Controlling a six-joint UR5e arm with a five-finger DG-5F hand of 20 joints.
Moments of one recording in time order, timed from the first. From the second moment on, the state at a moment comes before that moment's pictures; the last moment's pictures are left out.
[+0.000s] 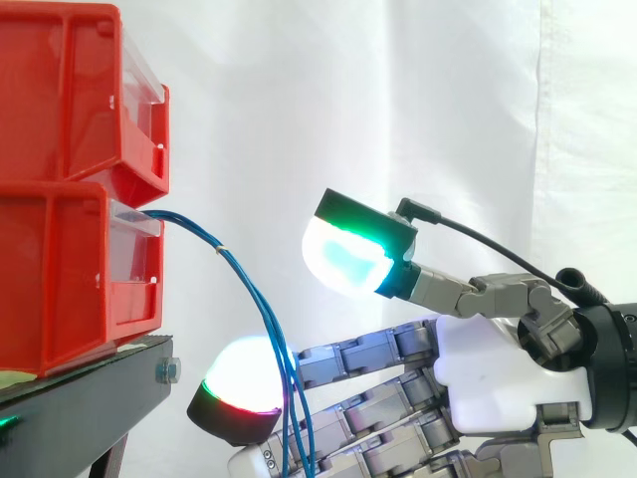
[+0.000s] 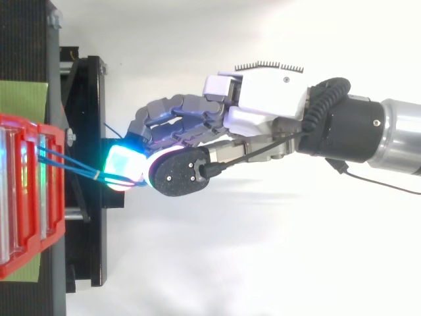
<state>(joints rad) 0.16 -2.37 -1.19 -2.80 -1.32 0.14</state>
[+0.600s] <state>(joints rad) 0.17 -2.37 -1.17 -2.77 -1.34 0.12</state>
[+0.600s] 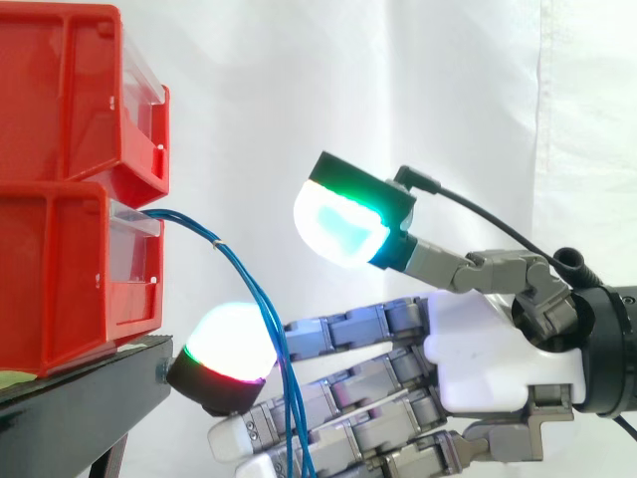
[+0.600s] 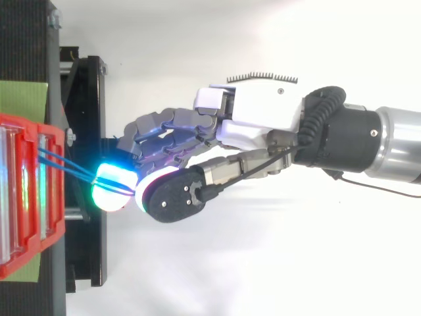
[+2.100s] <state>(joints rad) 0.17 -2.37 -1.11 -2.84 -1.35 0.09</state>
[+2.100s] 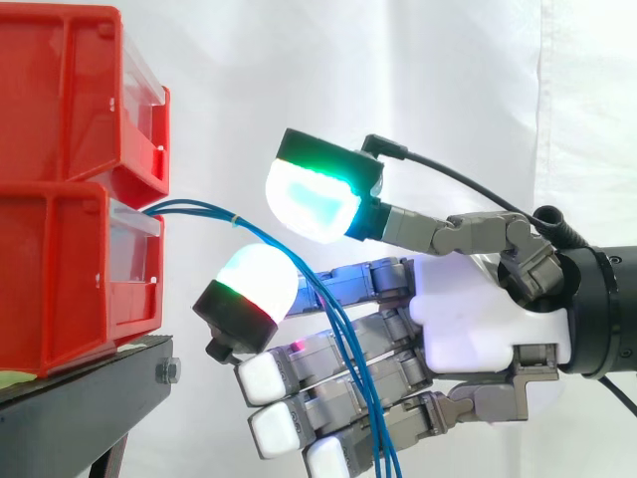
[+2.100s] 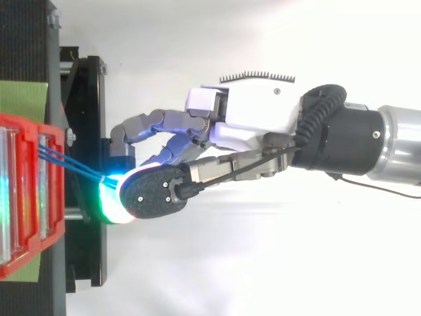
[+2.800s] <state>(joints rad) 0.16 -2.37 -1.06 -2.93 -1.35 0.10</state>
